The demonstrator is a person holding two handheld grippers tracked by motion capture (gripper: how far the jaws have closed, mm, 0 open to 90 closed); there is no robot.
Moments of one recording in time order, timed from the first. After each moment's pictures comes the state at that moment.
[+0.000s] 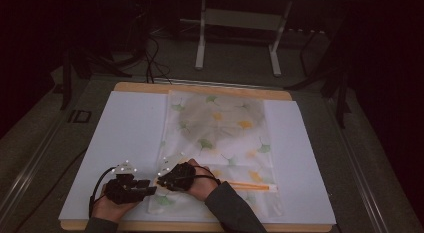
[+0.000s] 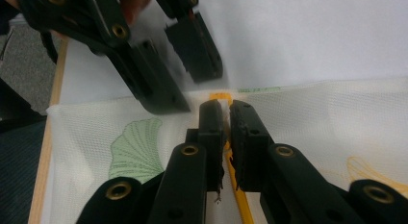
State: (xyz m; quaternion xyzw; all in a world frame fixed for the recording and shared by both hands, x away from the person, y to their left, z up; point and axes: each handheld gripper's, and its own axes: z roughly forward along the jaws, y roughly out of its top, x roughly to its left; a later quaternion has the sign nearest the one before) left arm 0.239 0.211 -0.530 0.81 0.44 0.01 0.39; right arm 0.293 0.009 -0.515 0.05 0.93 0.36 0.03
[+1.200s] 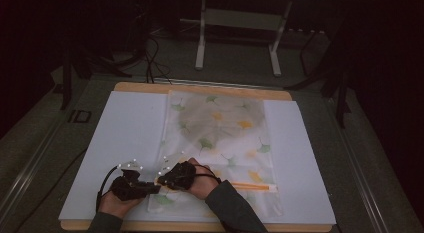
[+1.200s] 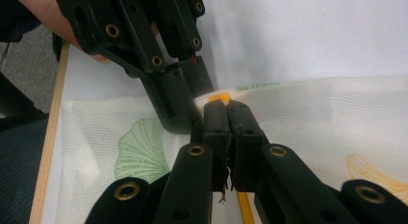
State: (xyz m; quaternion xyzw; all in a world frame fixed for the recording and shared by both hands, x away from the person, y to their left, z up) left arm 0.252 0.204 -0.539 0.81 0.43 -0.04 0.39; right arm 0.296 0.008 -0.513 0.04 0.93 0.36 0.03
